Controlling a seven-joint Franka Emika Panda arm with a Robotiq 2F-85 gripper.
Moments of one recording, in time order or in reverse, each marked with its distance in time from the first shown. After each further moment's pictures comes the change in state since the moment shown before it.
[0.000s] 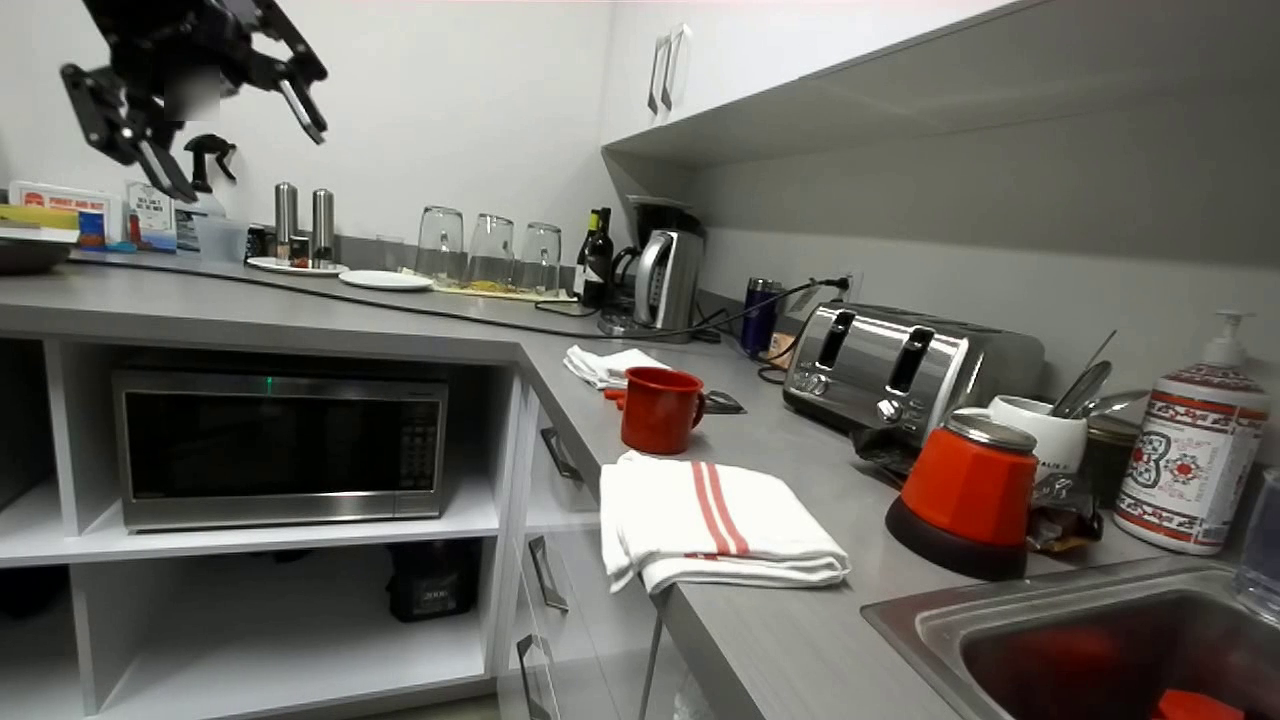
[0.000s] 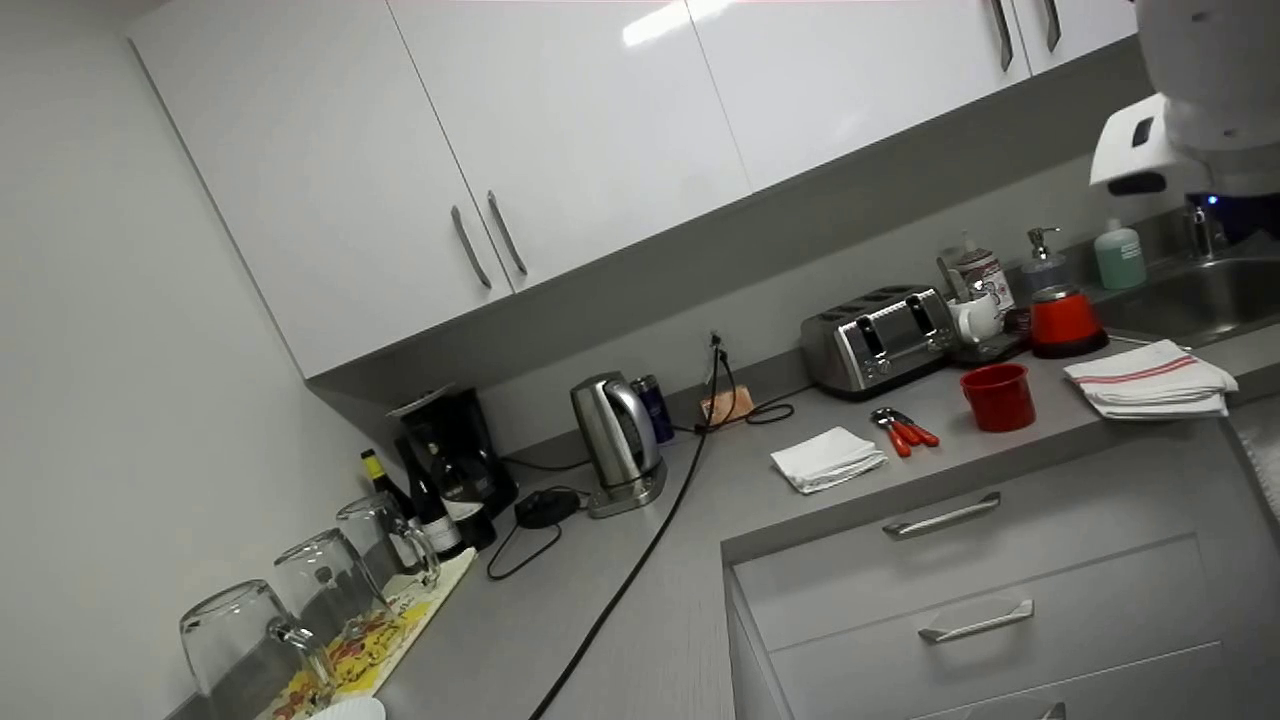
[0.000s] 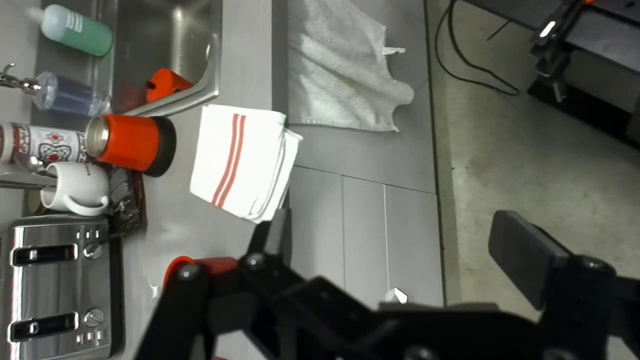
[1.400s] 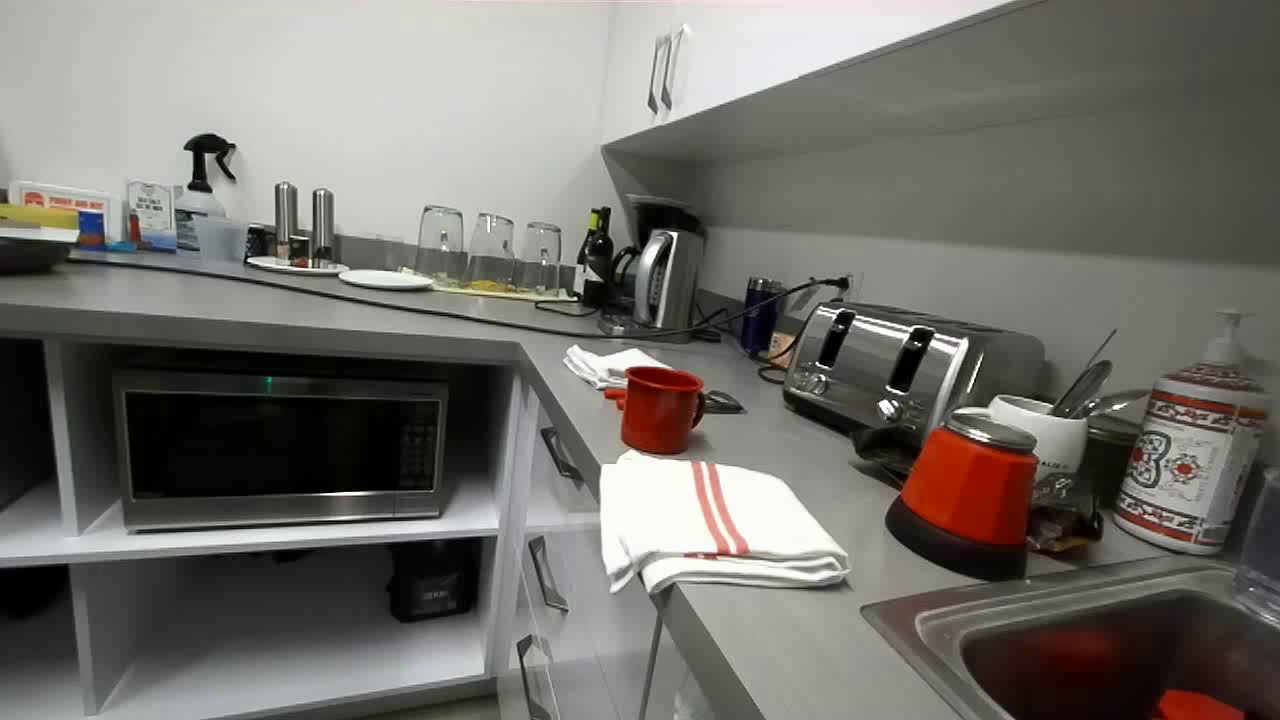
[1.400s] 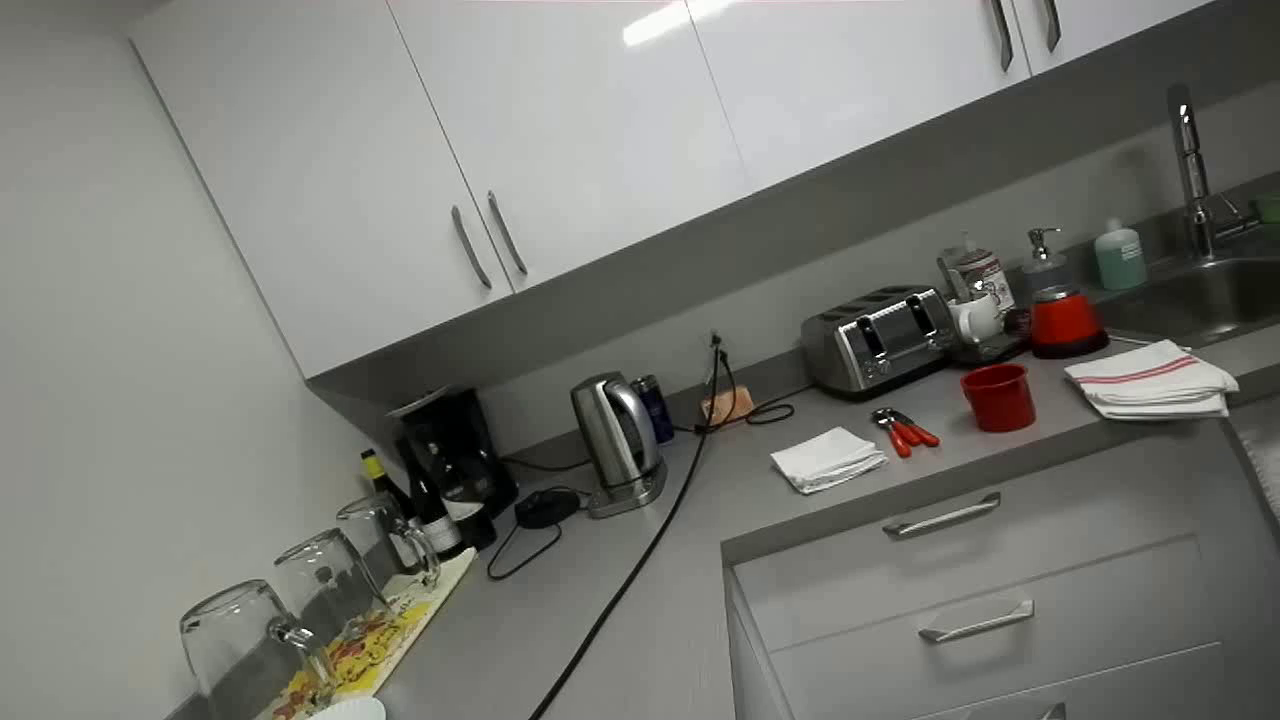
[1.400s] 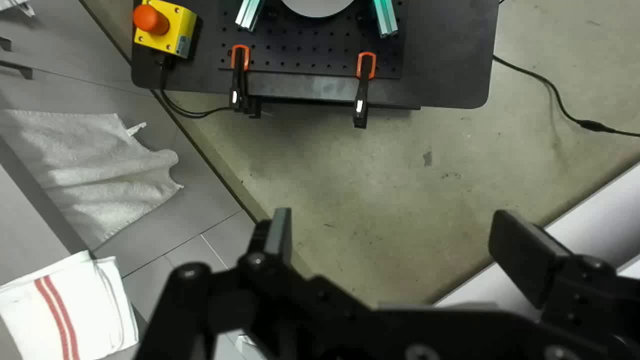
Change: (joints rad) arm -0.067 -0.193 -0.033 0.269 0.698 -0.394 0.154
